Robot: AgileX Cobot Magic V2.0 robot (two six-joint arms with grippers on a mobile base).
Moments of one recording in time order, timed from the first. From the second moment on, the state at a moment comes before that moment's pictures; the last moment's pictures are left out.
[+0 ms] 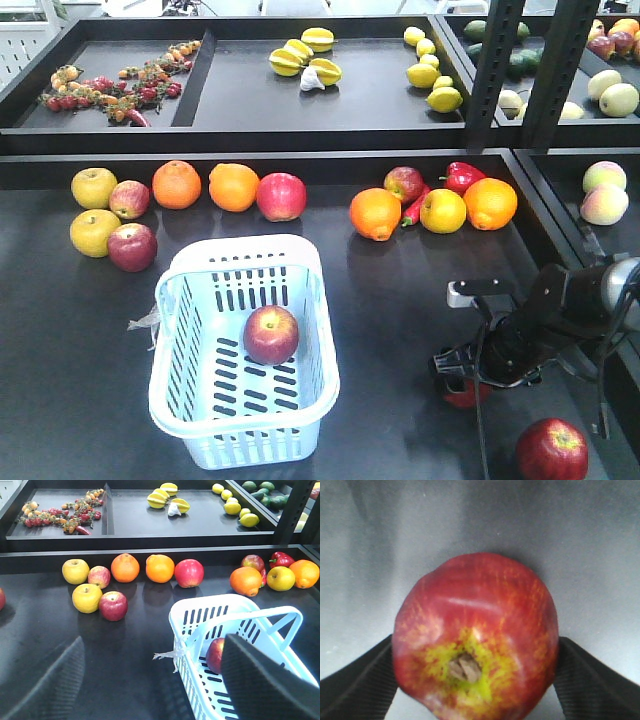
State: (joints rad) left arm -0.30 0.47 -0.81 0.19 0.81 -0.29; right arm 0.12 1.99 -0.95 0.42 0.42 -0.42
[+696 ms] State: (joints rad) left arm -0.30 0.47 -0.81 0.19 0.81 -0.29; right arm 0.31 1.51 -0.95 0.57 0.57 -0.51
